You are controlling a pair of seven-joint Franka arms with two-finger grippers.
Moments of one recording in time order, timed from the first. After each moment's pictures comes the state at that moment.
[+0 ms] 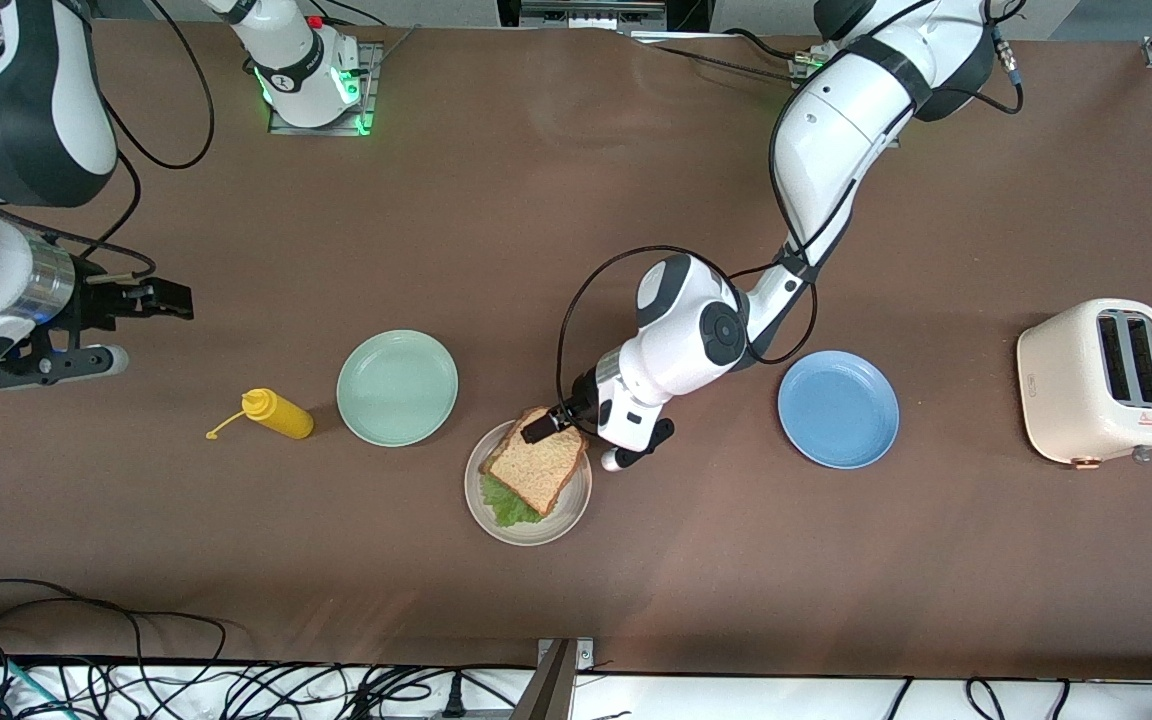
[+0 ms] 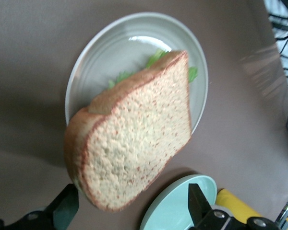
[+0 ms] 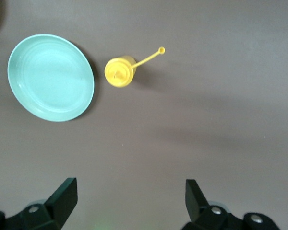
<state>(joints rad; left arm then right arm) -0.37 0.99 -0.38 -1.22 -0.34 2.57 -0.88 0.08 0.25 -0.04 -1.52 -0.02 1.57 -0.12</state>
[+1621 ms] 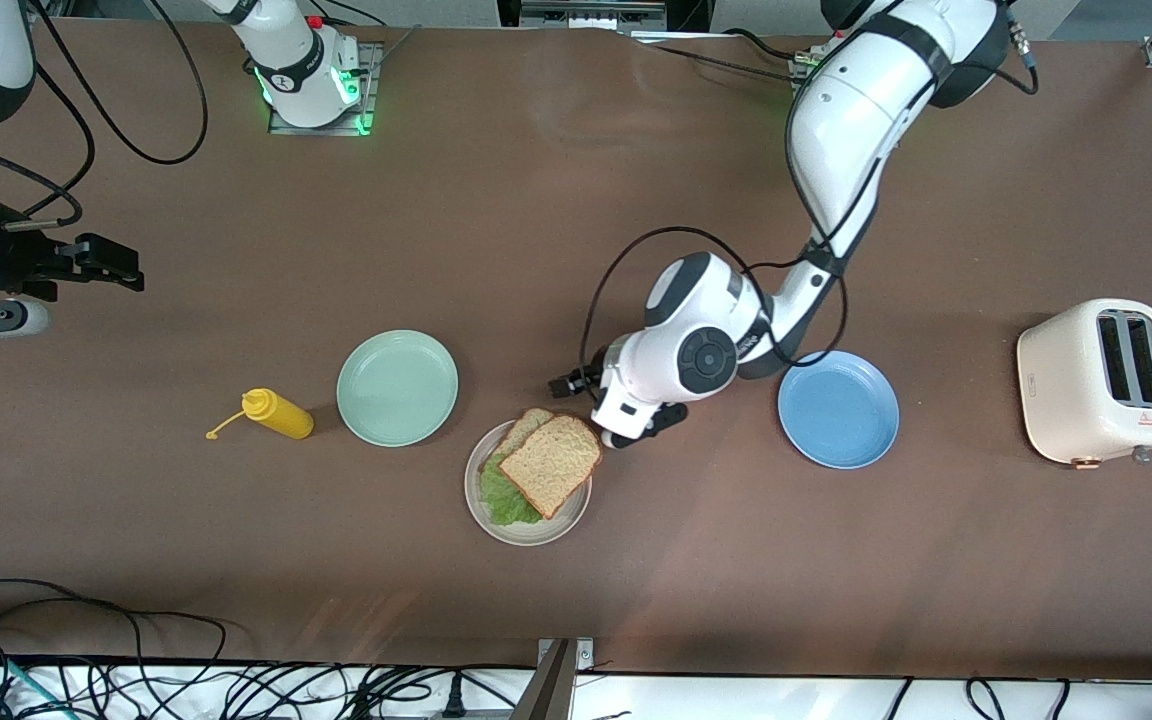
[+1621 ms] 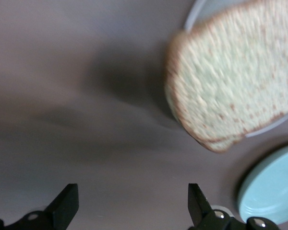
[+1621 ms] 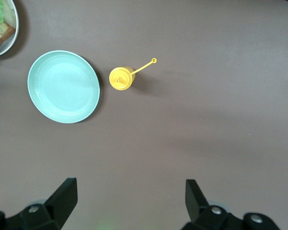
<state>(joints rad) -0.35 0.89 -0.30 -1.20 -0.19 2.03 -0.88 0.08 0.21 -0.06 -1.41 0.00 1.49 -0.12</state>
